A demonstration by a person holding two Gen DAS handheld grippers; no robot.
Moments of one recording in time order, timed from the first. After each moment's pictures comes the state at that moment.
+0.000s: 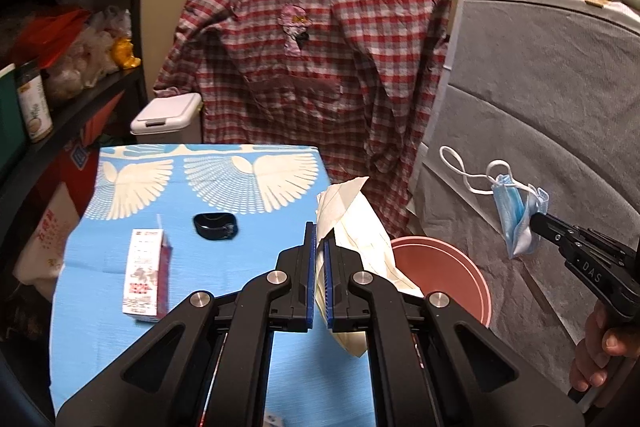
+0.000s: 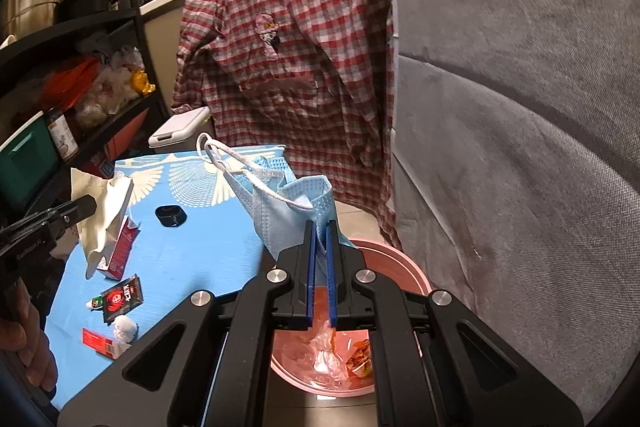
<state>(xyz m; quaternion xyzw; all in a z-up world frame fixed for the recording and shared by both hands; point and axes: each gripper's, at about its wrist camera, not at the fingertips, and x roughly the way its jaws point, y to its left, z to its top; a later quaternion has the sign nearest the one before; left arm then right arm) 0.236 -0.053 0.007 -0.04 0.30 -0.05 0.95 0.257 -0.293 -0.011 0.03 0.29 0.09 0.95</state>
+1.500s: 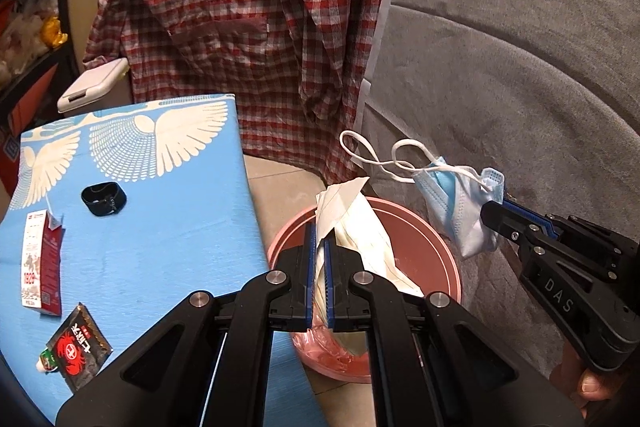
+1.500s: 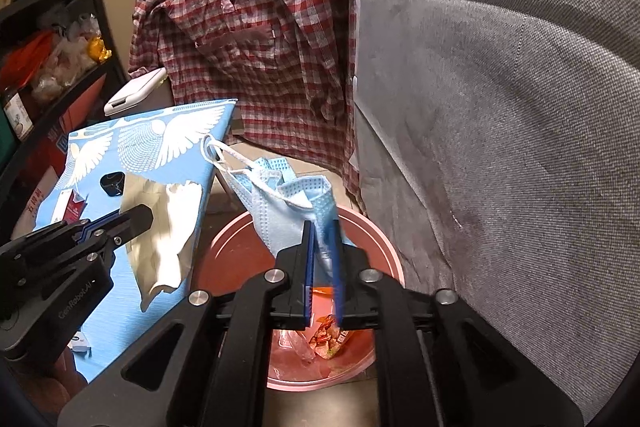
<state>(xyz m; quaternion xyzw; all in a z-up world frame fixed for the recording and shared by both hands) 0.291 -0.157 -0.058 -0.02 0.38 -0.11 0.92 0.298 -0.315 -0.058 0.01 0.36 0.03 0.93</state>
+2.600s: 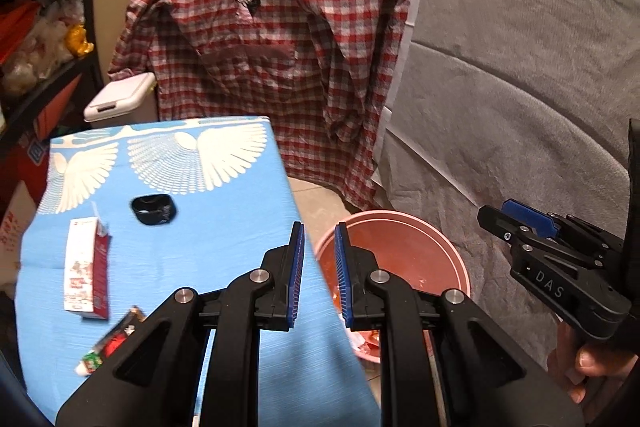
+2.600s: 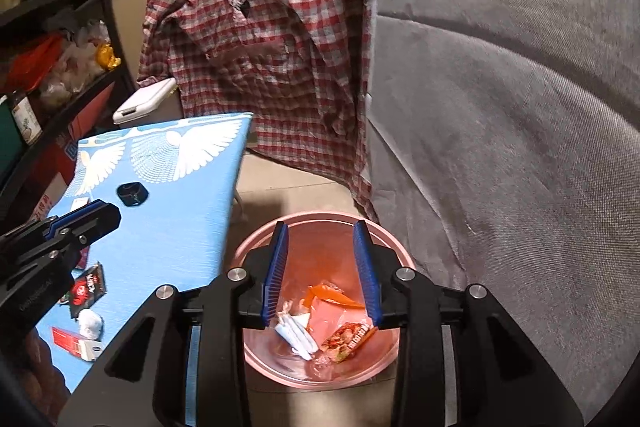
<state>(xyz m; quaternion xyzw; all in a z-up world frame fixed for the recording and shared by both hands) 0.260 -0.095 -0.021 -0.03 0.34 -0.10 0.93 0.275 -0.280 -0.034 0.01 0.33 0.04 0.94</state>
